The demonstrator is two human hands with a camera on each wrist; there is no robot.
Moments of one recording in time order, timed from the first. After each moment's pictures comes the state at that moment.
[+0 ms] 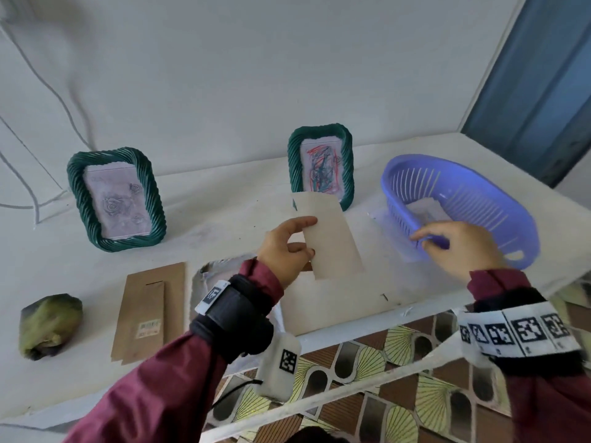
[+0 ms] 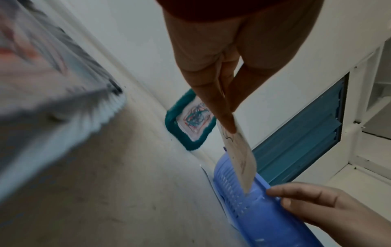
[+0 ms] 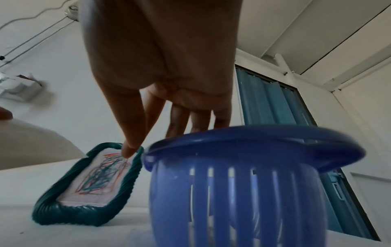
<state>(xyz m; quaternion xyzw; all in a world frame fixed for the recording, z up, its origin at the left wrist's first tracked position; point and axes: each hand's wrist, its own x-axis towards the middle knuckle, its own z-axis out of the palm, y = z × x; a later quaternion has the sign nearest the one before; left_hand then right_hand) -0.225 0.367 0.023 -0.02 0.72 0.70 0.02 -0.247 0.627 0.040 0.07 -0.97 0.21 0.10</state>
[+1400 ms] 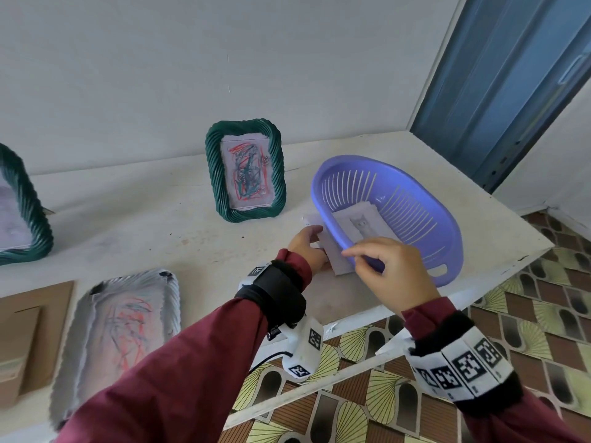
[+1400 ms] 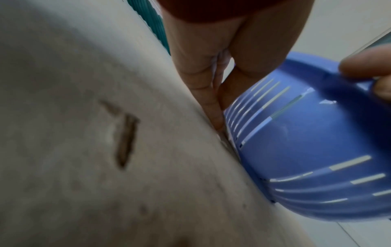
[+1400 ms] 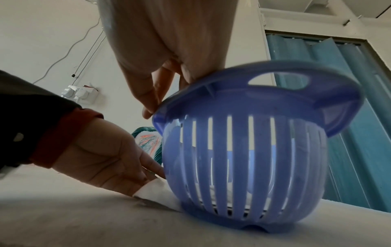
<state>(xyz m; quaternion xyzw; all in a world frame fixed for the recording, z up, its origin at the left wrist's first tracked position) -0.318 0.527 -0.024 -0.06 0.72 0.67 0.13 -0.261 0.670 0.014 0.19 -0.91 0.34 0.15</state>
